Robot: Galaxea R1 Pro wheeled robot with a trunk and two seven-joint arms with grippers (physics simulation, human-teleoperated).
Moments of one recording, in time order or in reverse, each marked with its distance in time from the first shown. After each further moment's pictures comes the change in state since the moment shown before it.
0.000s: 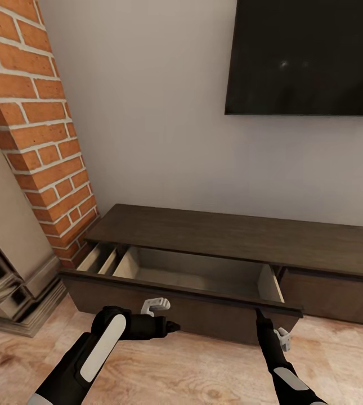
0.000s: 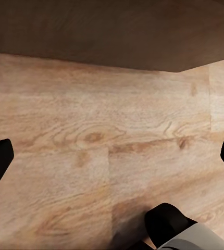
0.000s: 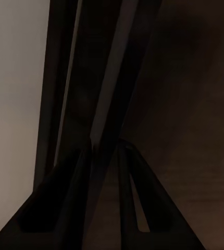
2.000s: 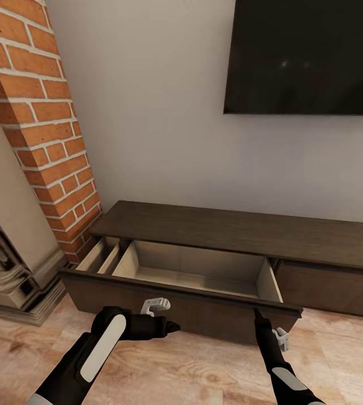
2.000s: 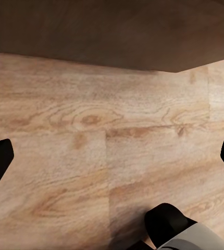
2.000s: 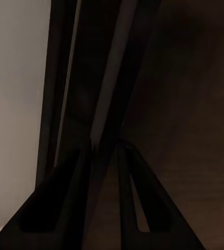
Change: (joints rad) left arm 0.000 -0.001 0.000 0.000 0.000 0.000 0.001; right arm 0.000 0.008 0.000 -0.001 0.001 -0.001 0.000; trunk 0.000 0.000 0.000
